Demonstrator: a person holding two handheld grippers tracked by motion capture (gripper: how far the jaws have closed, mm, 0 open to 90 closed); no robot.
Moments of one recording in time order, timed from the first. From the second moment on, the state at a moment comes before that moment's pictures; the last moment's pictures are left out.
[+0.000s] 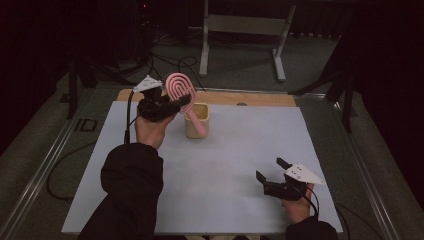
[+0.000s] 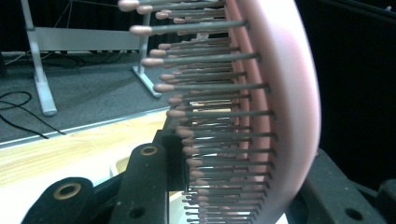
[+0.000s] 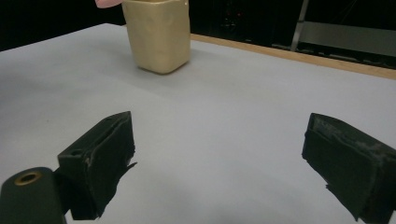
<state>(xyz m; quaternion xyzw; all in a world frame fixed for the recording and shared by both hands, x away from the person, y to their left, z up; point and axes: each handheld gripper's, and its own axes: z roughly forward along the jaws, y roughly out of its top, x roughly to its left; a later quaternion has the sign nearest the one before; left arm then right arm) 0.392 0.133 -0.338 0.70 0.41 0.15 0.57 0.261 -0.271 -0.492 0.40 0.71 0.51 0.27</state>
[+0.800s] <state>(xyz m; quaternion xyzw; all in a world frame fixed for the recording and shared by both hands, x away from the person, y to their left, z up) 0.404 0.133 -0.333 0.69 0.42 0.16 0.56 0.261 -0.271 -0.492 0.40 0.72 0.51 0.27</state>
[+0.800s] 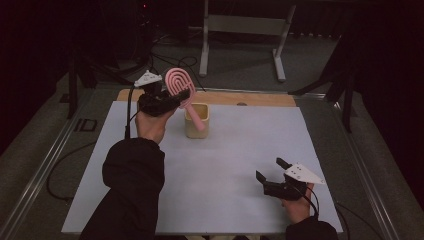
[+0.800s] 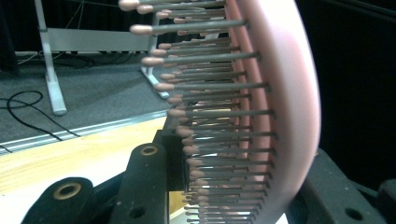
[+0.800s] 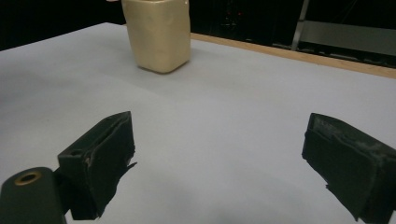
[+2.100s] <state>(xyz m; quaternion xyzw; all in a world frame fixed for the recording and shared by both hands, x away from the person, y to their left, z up) 0.424 0.135 -0.328 0.68 0.44 0.19 0.56 0.261 -0.272 -0.492 0.40 0.71 0.51 0.26</state>
